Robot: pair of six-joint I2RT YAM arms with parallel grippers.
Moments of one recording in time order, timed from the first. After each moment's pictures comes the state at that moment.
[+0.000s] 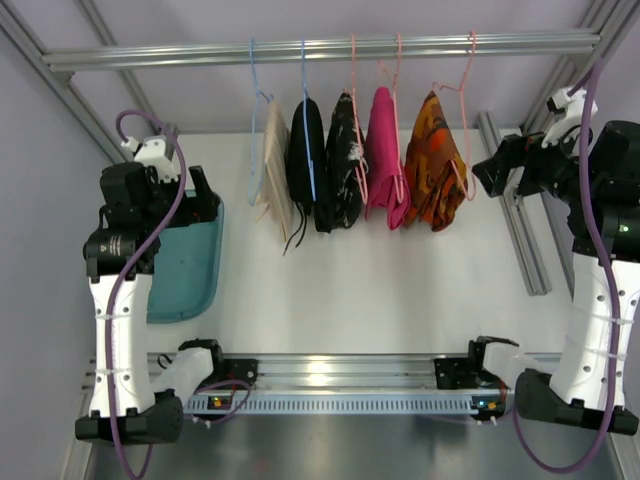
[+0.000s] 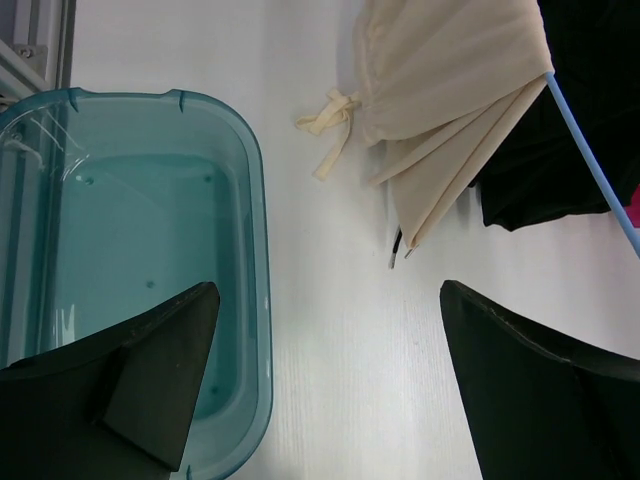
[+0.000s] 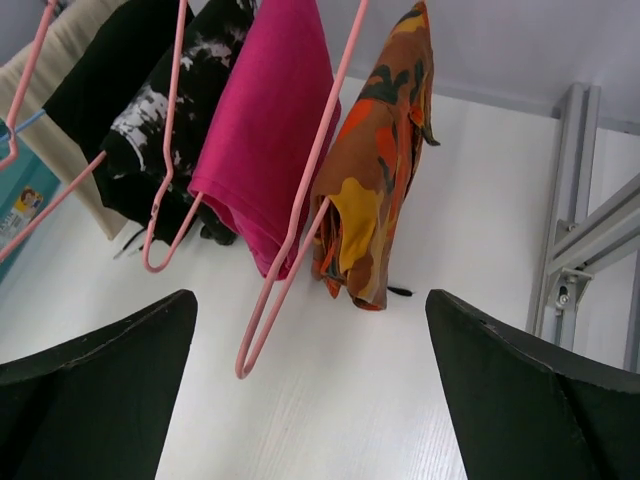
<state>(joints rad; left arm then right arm) 0.07 0.98 1.37 -0.91 0.17 -0.11 -0.16 1.07 1.68 -0.98 -0.53 -0.08</state>
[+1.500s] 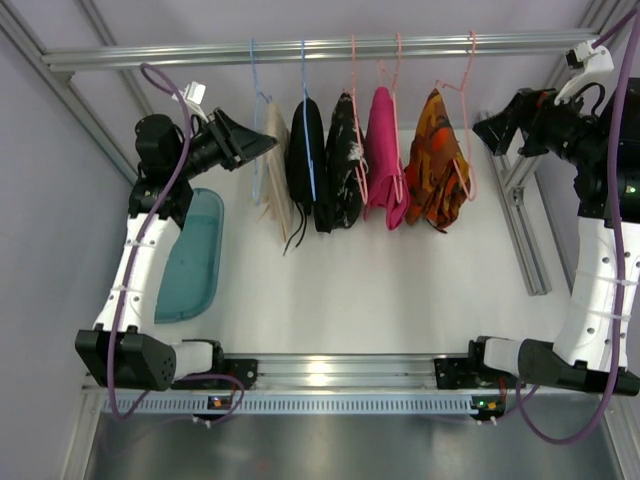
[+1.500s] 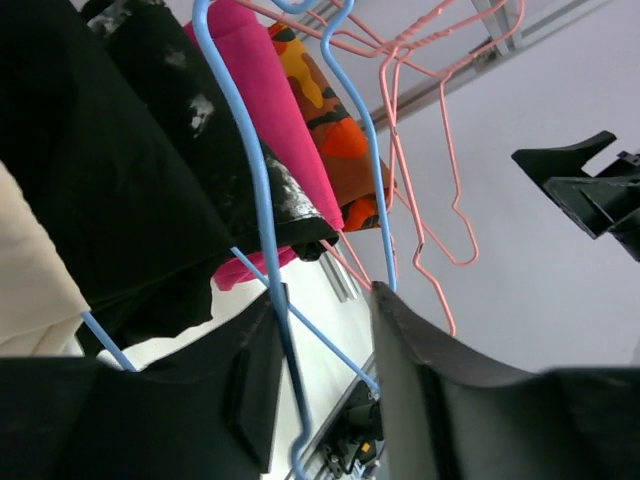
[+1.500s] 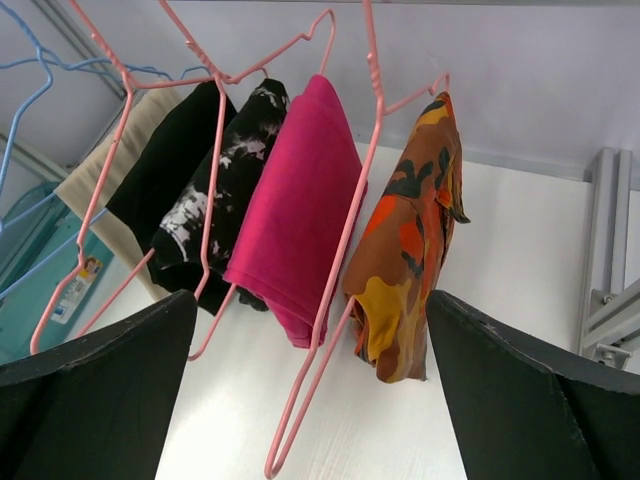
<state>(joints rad) -0.06 1.27 1.36 -0.15 0.80 -0.84 -0.16 1.25 1.90 -0.90 -0.59 0.07</state>
